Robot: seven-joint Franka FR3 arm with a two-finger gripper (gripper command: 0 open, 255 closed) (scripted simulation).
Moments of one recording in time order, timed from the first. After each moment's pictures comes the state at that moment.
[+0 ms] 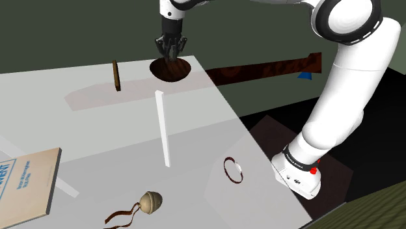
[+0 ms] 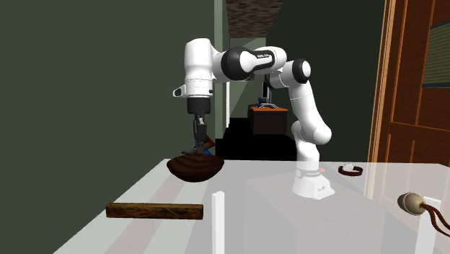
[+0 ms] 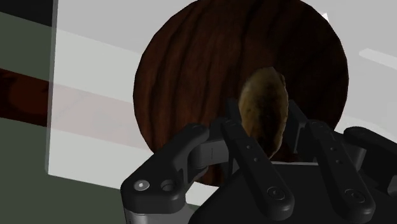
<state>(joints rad) -0.17 0.31 0.54 -1.53 -0.10 1.84 0.45</state>
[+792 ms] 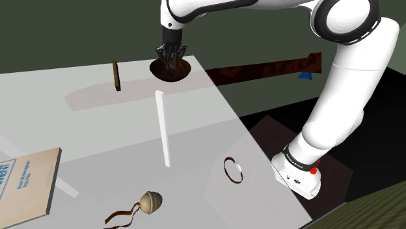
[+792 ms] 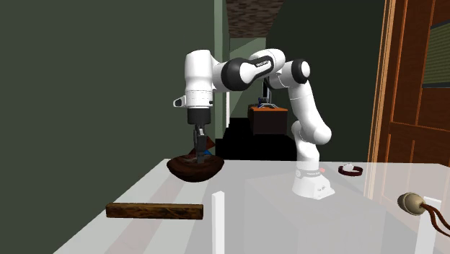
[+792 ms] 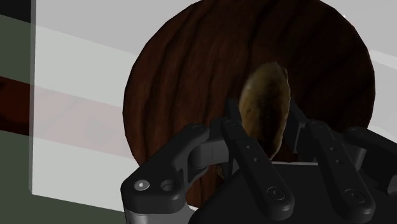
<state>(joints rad) -0.17 0.32 0.54 -1.60 -0.10 1.92 0.45</state>
